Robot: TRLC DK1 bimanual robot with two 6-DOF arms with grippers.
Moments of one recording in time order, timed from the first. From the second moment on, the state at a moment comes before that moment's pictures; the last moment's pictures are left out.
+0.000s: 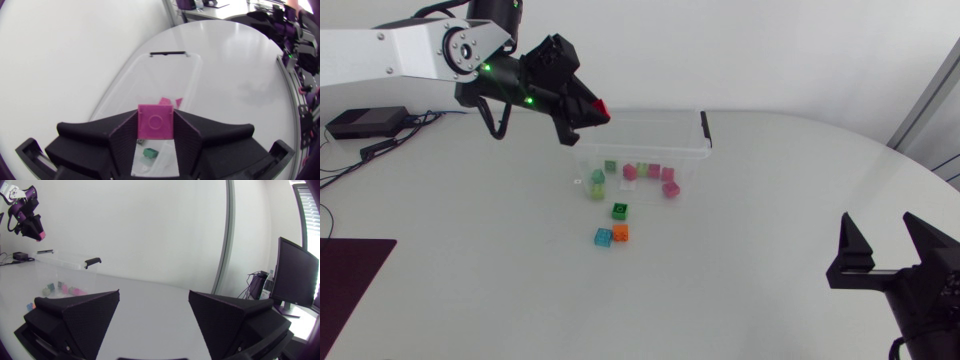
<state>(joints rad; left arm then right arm) -0.29 1.82 1.53 -0.41 0.54 0.84 0.12 0.06 0.03 0.04 0.27 -0.16</state>
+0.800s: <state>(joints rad) -0.31 1.65 1.32 -0.27 0.50 0.70 0.12 0.06 0.03 0.04 0.27 -0.16</state>
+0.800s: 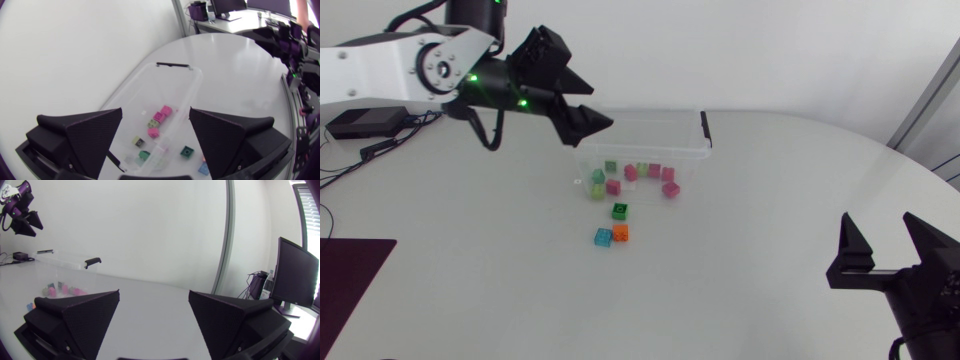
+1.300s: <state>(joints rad) -0.35 1.84 1.05 -0.43 0.45 1.17 0.12 0.06 0.03 0.04 0.27 -0.16</state>
